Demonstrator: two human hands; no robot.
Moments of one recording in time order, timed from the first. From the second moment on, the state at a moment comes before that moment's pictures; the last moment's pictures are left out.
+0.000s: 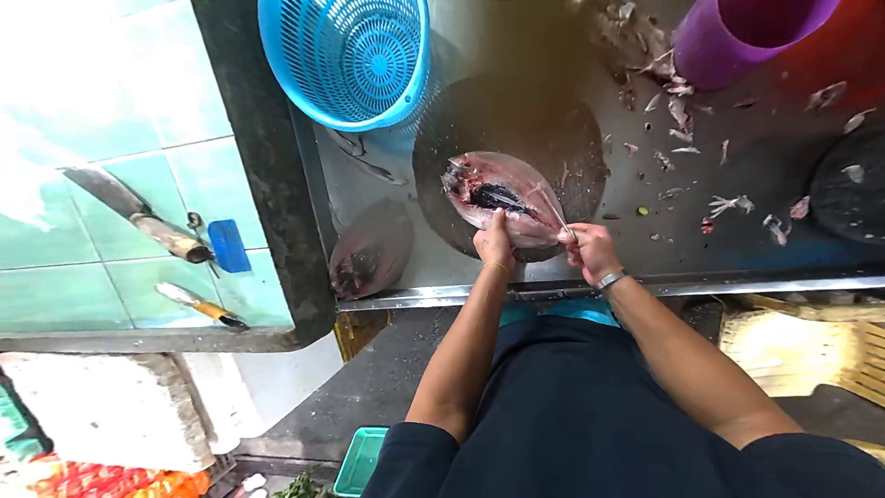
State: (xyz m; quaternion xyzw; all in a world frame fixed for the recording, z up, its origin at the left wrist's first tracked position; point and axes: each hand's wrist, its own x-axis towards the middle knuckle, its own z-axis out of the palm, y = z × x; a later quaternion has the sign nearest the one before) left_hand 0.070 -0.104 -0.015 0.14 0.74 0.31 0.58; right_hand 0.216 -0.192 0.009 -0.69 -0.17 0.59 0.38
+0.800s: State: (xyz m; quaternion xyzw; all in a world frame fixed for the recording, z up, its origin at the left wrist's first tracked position) left_hand 0.051 -0.083 -0.016 0.20 0.77 0.27 0.55; right_hand 0.216 -0.174 0.007 -0.73 -0.24 0.52 0.36
